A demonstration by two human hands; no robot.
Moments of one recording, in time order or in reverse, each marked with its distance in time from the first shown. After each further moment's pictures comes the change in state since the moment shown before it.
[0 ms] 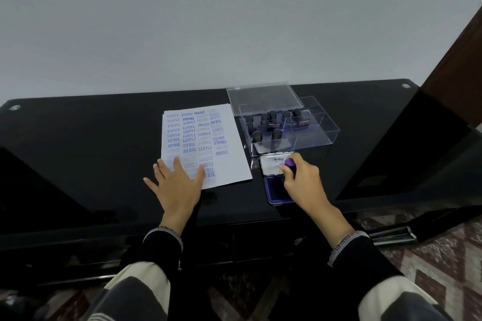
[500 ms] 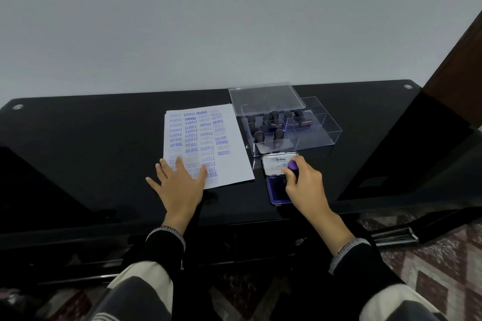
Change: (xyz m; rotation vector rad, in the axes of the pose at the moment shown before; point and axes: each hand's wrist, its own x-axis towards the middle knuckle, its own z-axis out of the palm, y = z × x) left_hand 0.001 -0.001 0.001 -0.013 0.008 0.004; right_hand -0.010 -0.001 0.005 0.017 0.066 0.004
